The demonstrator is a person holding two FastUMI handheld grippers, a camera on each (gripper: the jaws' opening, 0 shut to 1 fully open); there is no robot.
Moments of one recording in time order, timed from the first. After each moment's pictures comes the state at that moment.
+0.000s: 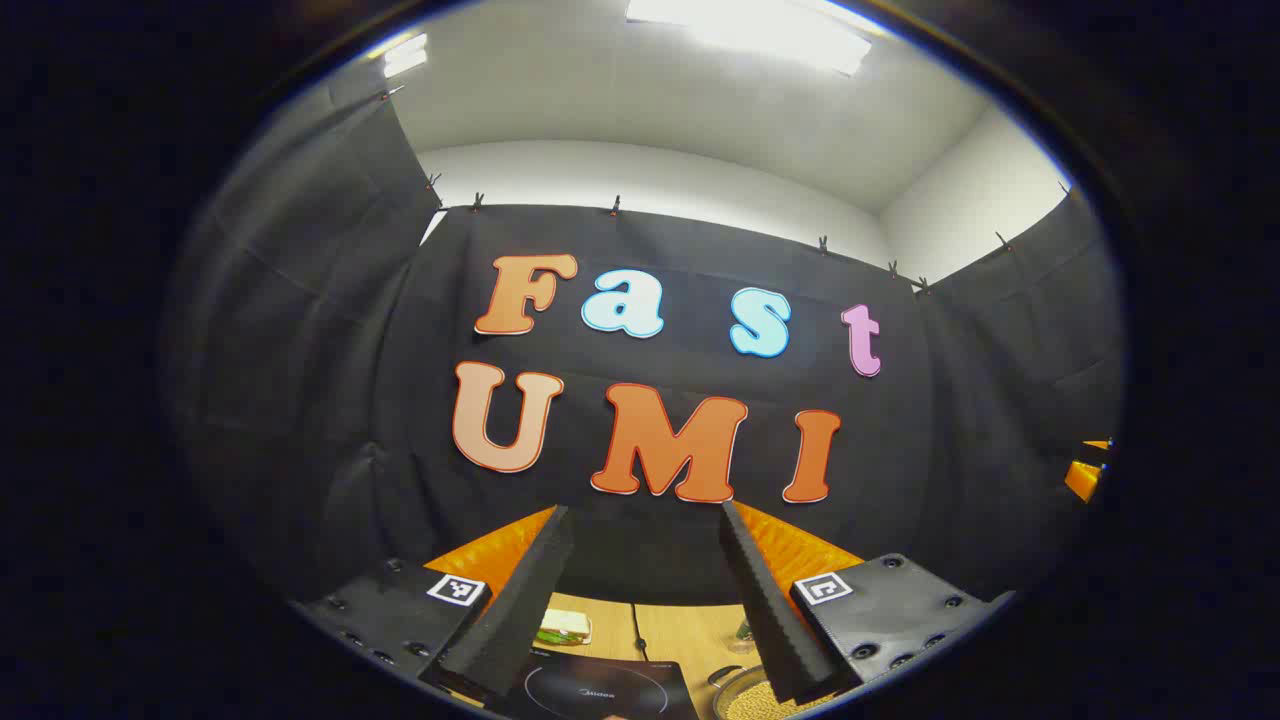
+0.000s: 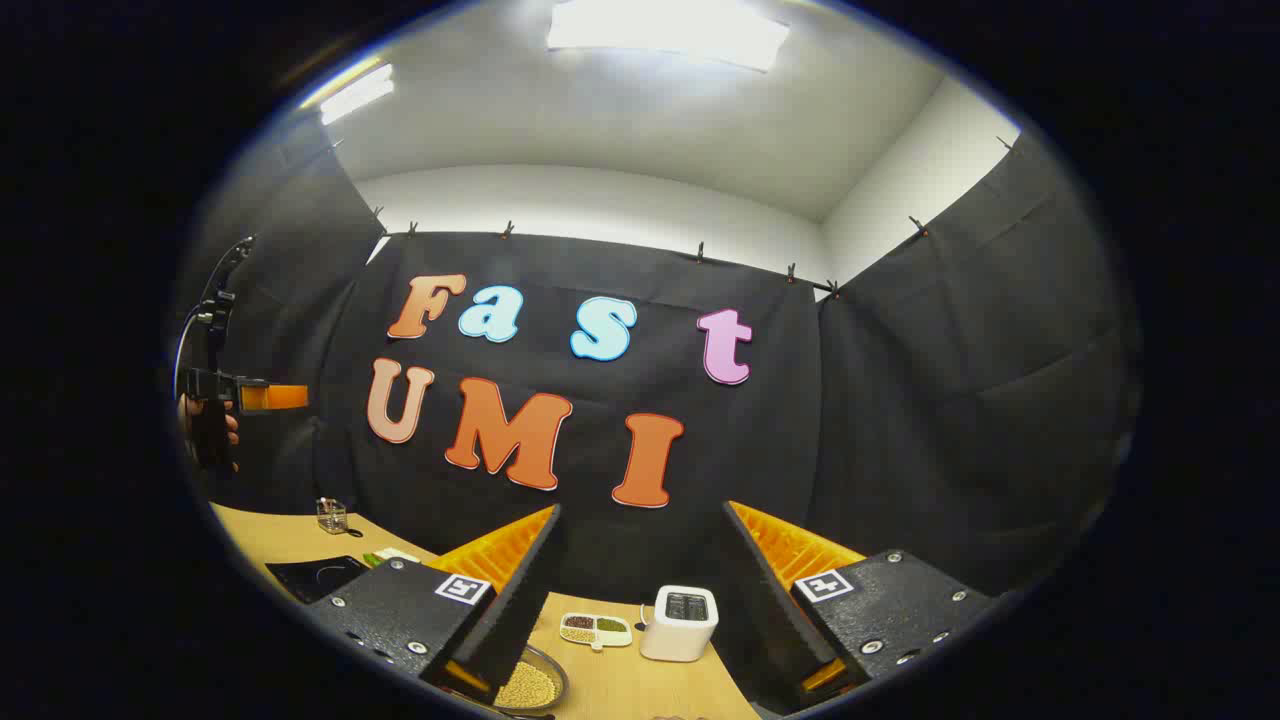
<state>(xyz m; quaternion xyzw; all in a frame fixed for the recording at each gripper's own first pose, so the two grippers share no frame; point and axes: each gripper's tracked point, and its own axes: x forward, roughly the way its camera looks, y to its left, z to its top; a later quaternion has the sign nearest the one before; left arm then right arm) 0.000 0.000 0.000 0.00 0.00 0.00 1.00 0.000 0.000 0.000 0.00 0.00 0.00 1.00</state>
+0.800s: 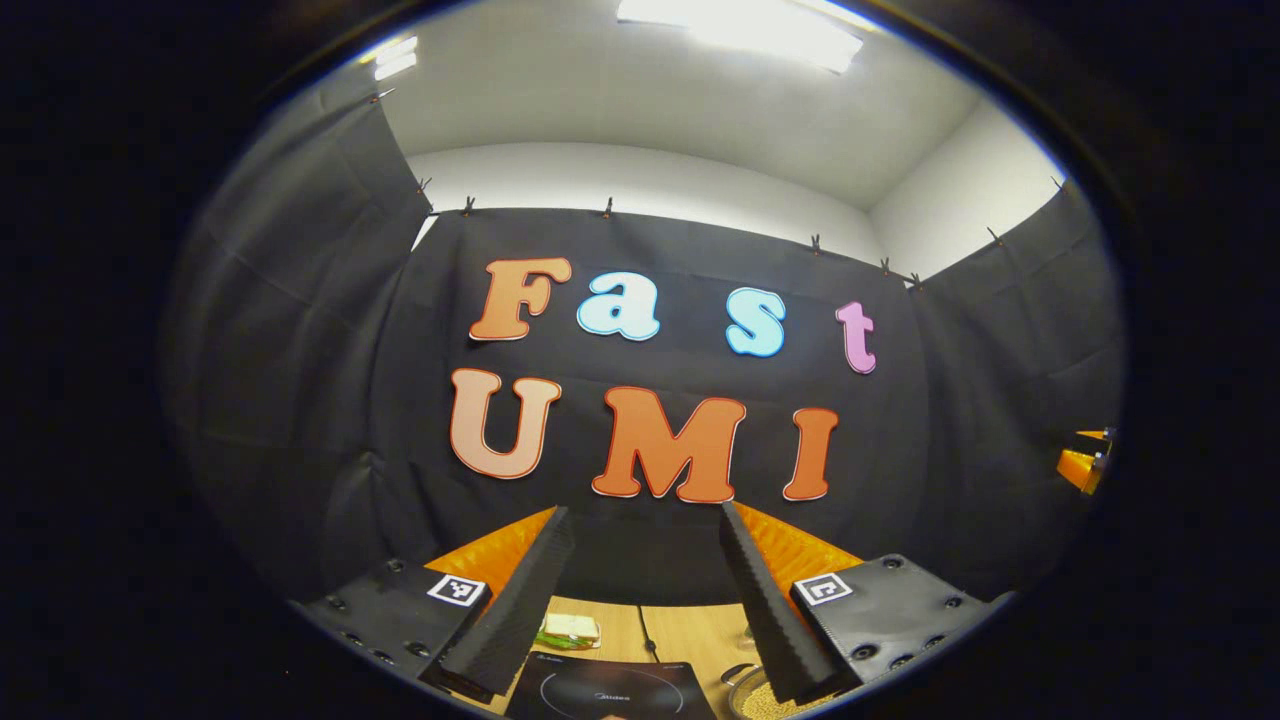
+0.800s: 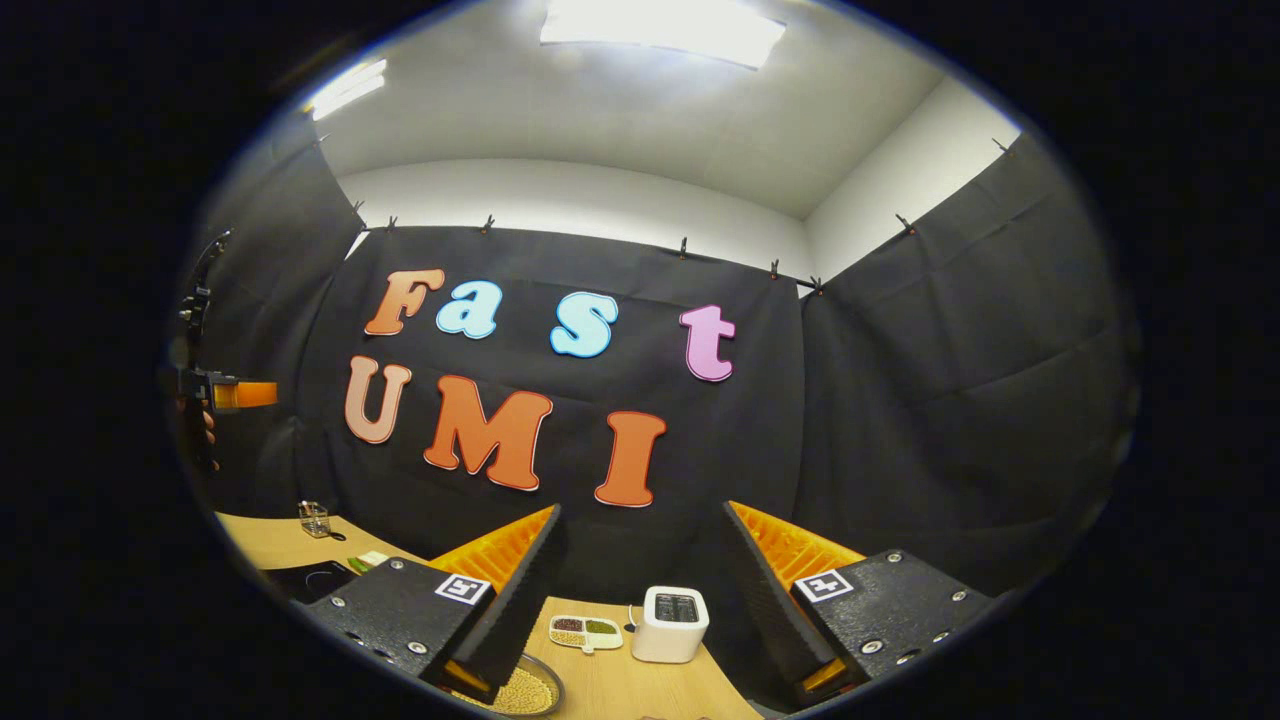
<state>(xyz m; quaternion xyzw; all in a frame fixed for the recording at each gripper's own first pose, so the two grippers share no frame) -0.002 0.009 0.003 0.02 0.01 -0.02 1.00 0.011 0.005 0.006 0.00 0.00 -0.02 1.00</state>
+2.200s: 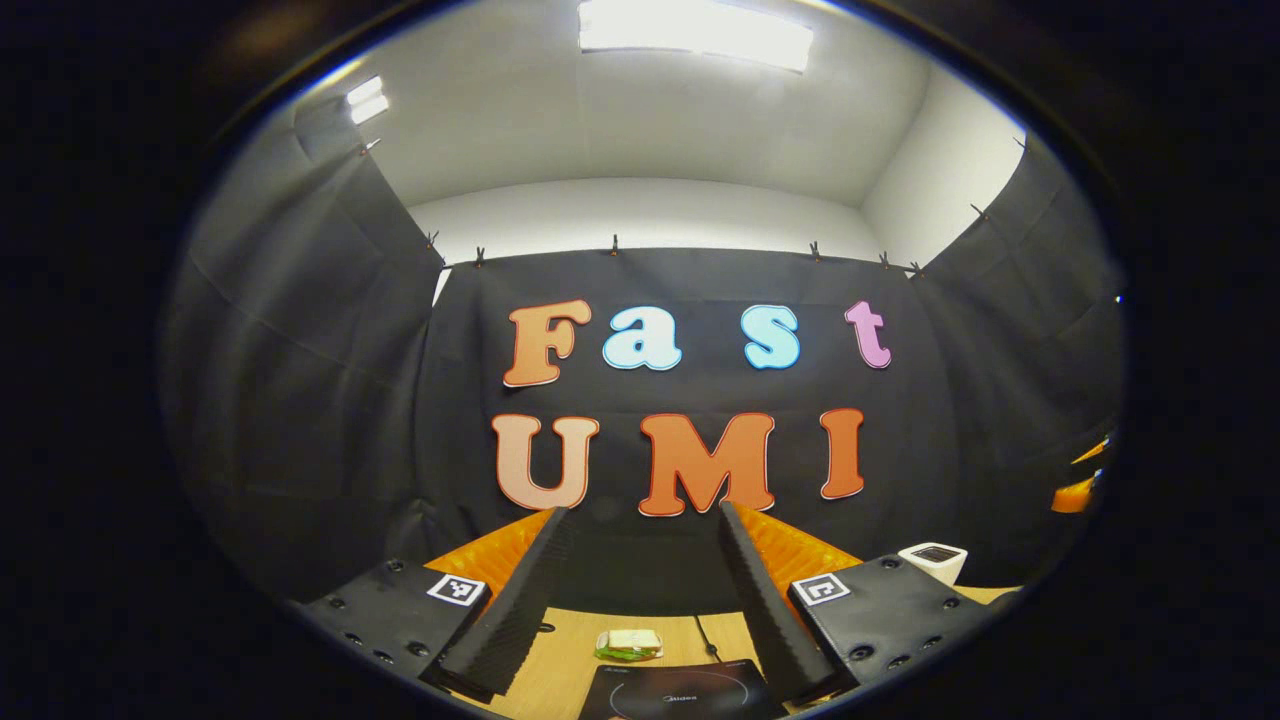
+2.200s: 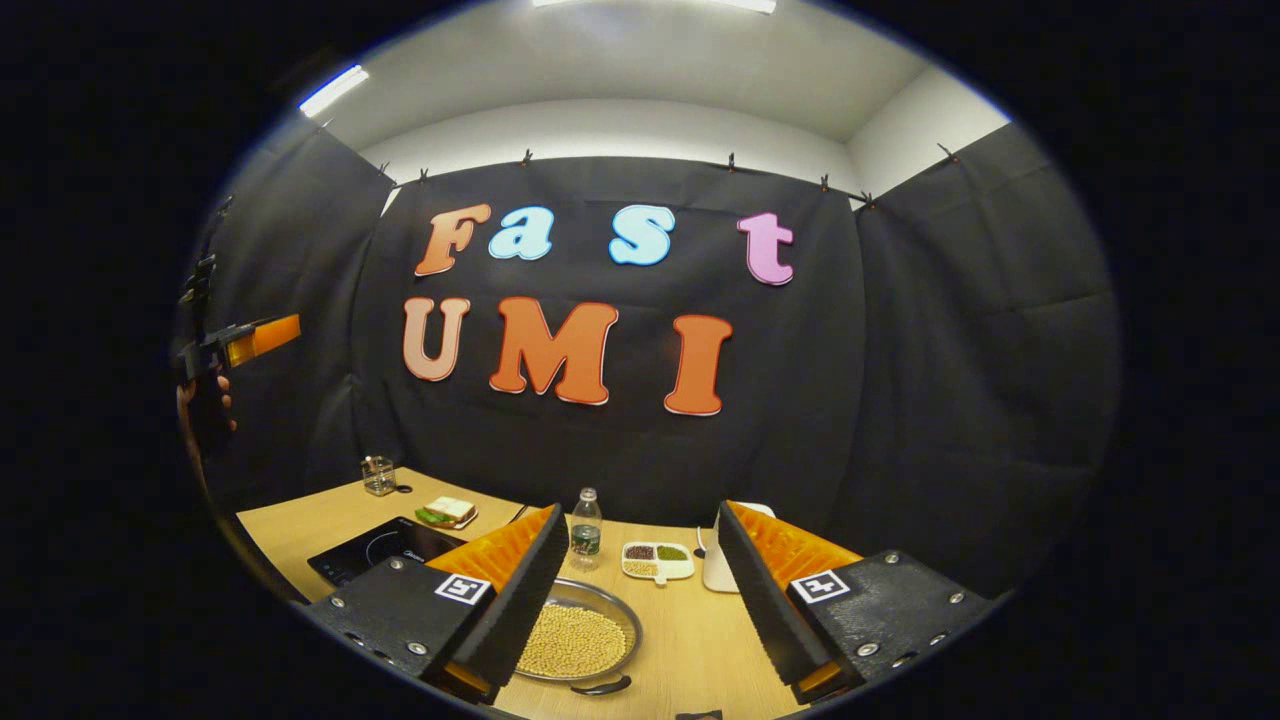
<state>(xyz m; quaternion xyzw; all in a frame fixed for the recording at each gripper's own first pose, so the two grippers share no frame) -0.051 0.046 0.023 0.08 -0.04 0.02 1.00 -0.027 0.092 -0.093 0.03 0.16 0.06 0.99</state>
